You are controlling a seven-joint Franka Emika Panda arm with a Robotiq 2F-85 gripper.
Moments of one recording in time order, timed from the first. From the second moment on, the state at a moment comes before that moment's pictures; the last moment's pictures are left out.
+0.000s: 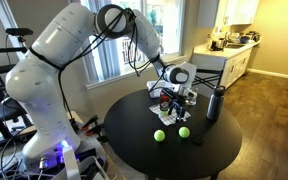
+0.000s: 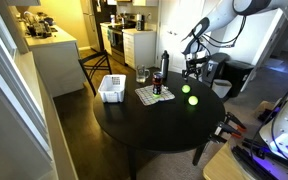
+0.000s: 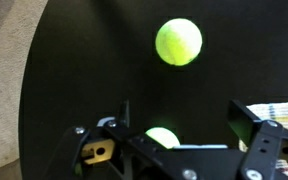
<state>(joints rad) -0.16 0.84 -0.17 -1.64 0.06 2.15 0.10</state>
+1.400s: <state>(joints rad) 0.01 1.20 -0.36 -1.52 -0.09 2.74 0.34</state>
